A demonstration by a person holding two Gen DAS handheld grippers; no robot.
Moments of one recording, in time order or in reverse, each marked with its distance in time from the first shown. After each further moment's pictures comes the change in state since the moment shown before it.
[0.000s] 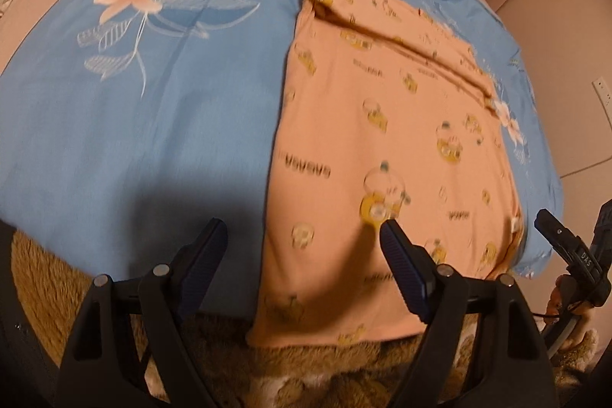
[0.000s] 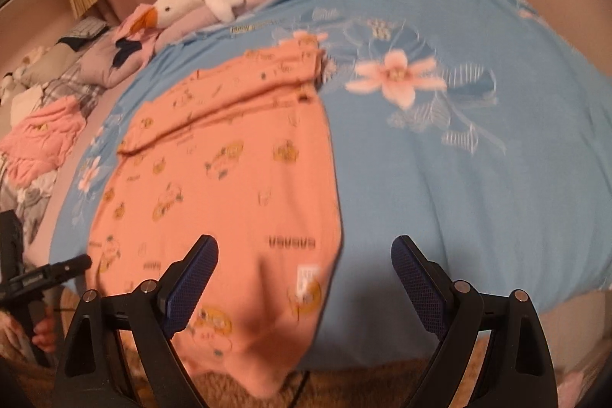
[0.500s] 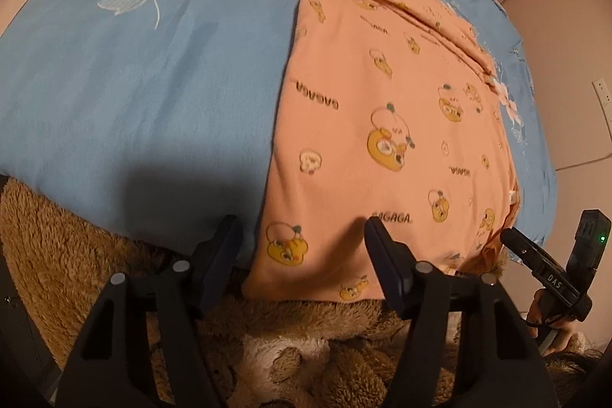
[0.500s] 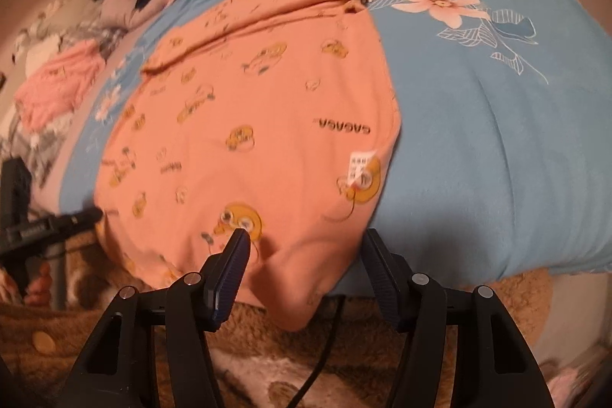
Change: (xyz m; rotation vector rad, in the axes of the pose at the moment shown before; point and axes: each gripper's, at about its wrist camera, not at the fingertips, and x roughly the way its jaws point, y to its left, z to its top) left arm -0.004 0.008 -0.031 -0.036 0.088 -0.027; right arm 0.015 0.026 -0.048 -0.089 0.177 0.047
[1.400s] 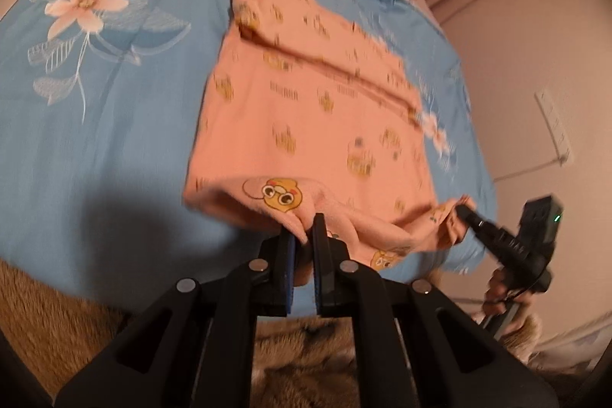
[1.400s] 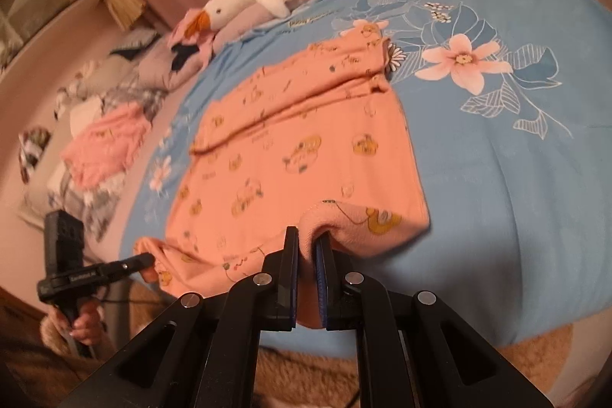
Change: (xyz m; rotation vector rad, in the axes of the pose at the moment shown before) left arm -0.029 -0.016 0.052 0.019 -0.098 -0.253; right arm -0.027 -0.023 0.051 0.121 -0.160 0.252
